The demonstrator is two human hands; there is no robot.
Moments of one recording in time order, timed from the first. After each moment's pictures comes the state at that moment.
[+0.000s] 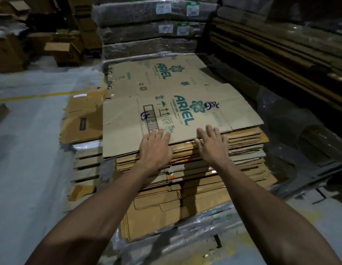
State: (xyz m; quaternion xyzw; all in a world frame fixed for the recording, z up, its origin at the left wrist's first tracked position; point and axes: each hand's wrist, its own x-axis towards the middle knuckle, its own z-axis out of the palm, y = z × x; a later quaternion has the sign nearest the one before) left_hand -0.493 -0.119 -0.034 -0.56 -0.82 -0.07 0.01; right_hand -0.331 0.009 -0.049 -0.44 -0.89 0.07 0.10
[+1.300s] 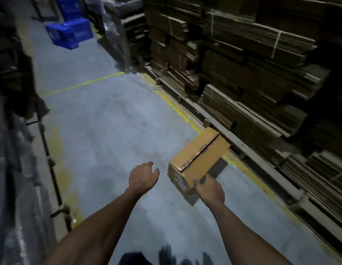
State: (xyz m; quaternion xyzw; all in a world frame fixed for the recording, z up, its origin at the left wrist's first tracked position) left_hand -0.046 -0.565 -0.166 -0.96 -0.17 0.10 -0.21; right_hand -0.027 -0.789 -0.172 -0.93 0.14 0.20 0.27
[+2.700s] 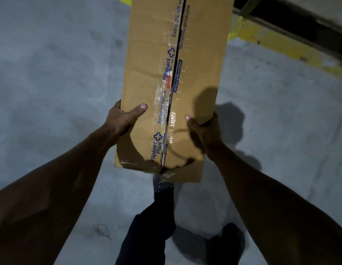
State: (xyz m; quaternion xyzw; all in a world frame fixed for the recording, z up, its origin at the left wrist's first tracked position) left_hand 0.447 -0.634 -0.699 -0.77 -0.17 0.42 -0.45; right_hand 0.311 -0.847 -0.715 -0.65 0.48 0.09 0.58
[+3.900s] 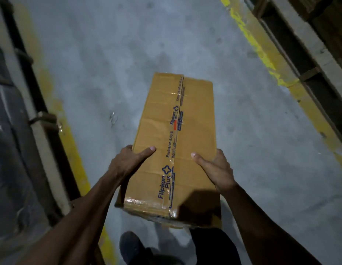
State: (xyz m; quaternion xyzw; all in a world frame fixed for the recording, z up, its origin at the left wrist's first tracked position) left_hand -0.083 -0.644 -0.505 -0.75 -0.45 0.26 -0.40; right_hand 0.001 -0.899 -0.515 -0.82 0.16 0.41 0.37
